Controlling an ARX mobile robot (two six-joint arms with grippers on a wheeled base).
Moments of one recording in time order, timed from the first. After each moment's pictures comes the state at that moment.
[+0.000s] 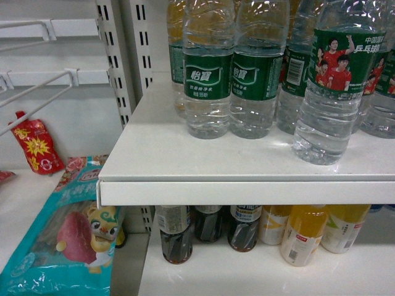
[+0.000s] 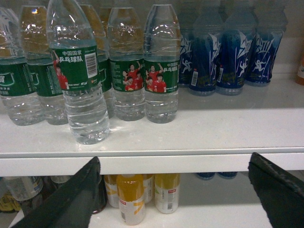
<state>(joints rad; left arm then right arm) 0.00 0.01 0.01 0.00 0.00 0.00 0.00 0.00 0.01 0.00 0.00 0.00</state>
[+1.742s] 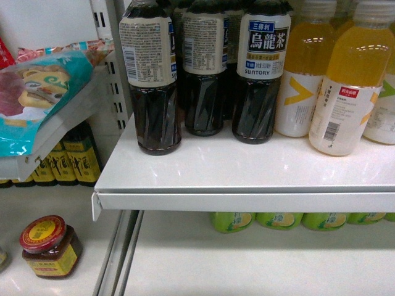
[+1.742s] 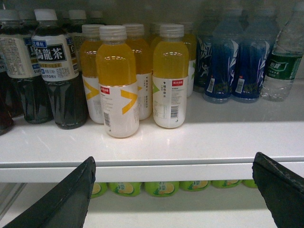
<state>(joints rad) 0.00 0.01 0.01 -0.01 0.00 0.00 0.00 0.00 0.01 -0.01 0.00 0.00</state>
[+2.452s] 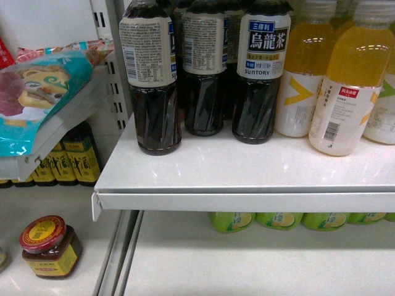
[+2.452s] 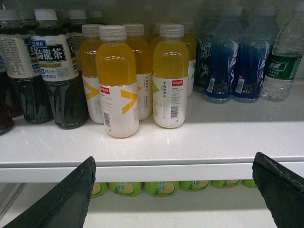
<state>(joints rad) 0.00 0.01 0.01 -0.01 0.00 0.00 0.00 0.00 0.01 -0.01 0.00 0.00</state>
